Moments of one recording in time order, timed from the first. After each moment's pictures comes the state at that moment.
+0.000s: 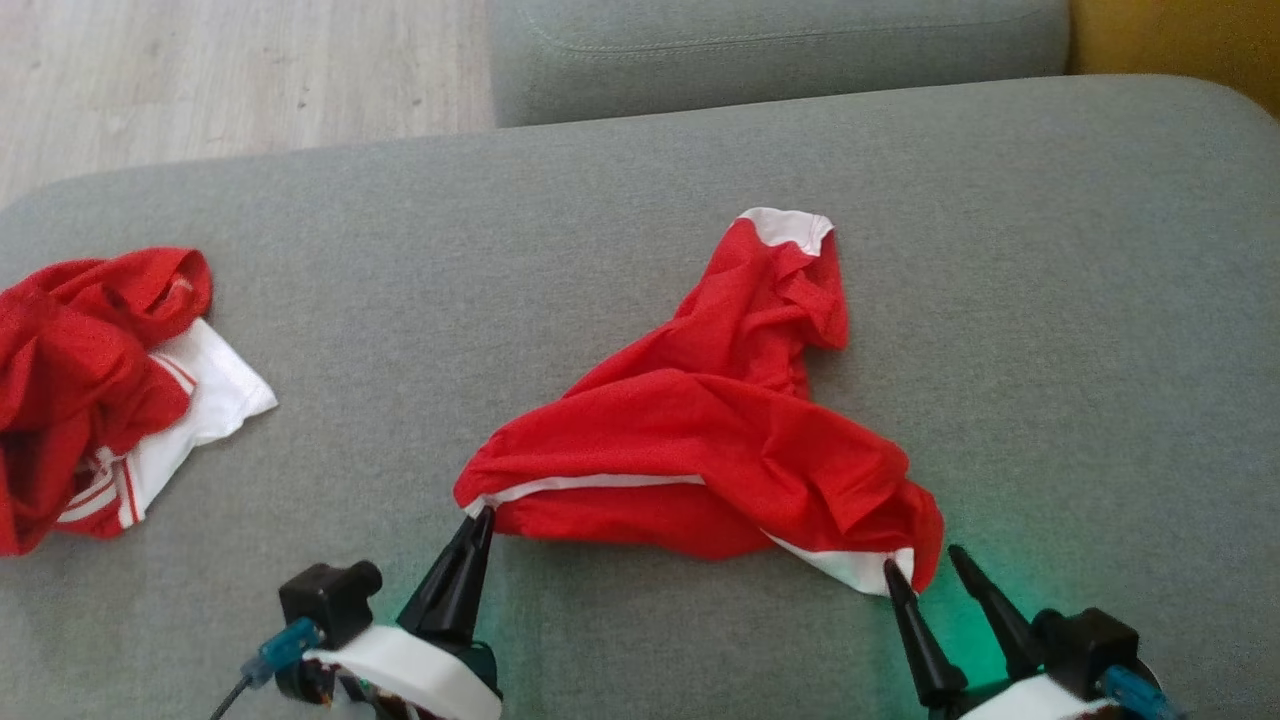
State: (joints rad) left arm -0.19 0.31 -0.73 0.41 -0.86 -0.08 -0.25; right arm 0.09 -0.16 0.28 0.35 0.32 0.12 -0.26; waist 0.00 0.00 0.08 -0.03
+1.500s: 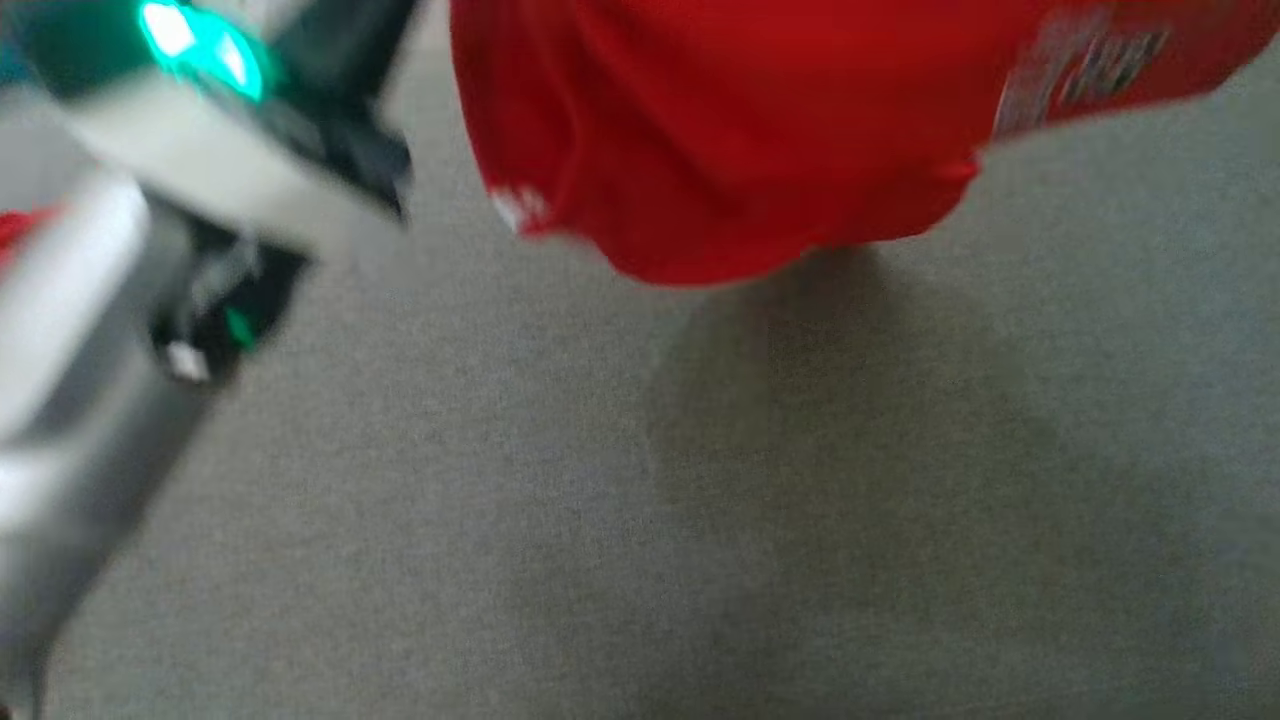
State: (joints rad) left arm -0.90 0.52 -0.68 -0.01 -0.98 -0.13 0.04; right arm -0.64 -0.58 0.23 0.02 0.72 0.12 -0.16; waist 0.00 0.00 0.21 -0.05
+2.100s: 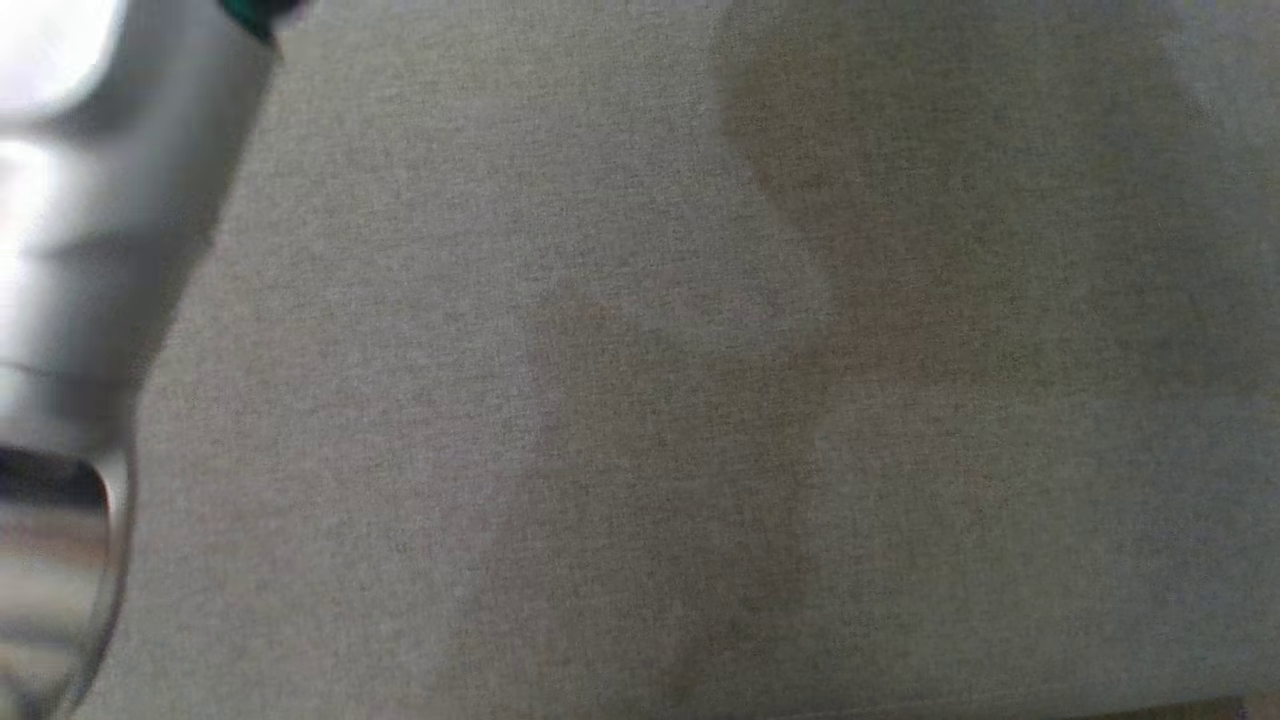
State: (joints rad) left arm -1.39 0.26 -0.69 0.48 -0.71 -0.13 -0.26; right arm -1.28 -0.55 0.28 0.44 0.76 0.12 -0.25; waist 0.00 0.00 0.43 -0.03
